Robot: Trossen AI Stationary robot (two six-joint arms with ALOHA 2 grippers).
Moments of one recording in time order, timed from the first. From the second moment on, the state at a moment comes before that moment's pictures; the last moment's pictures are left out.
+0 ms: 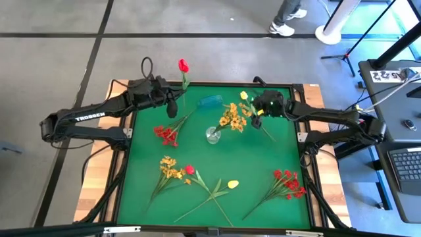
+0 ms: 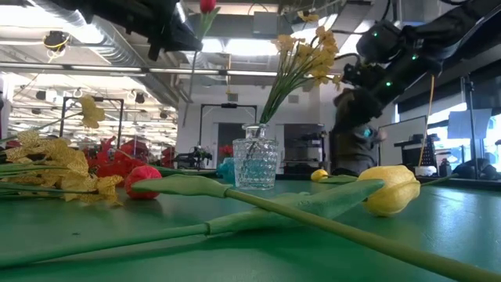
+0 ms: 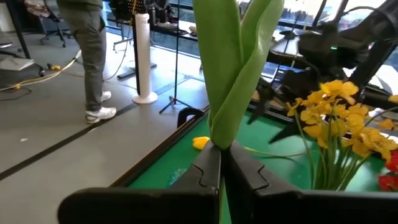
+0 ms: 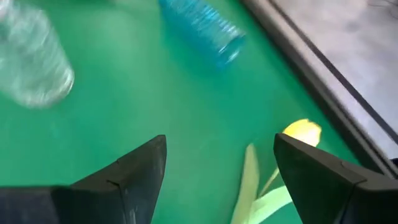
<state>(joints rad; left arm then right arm) 0.42 0.97 0.74 0.04 -0.09 -0.13 -0.53 1.16 0.57 -0.02 -0.03 -0.17</state>
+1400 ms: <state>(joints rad) 0.42 0.97 0.74 0.04 -0.05 -0.14 -0.48 2.00 1.23 -0.25 -0.23 -0.53</state>
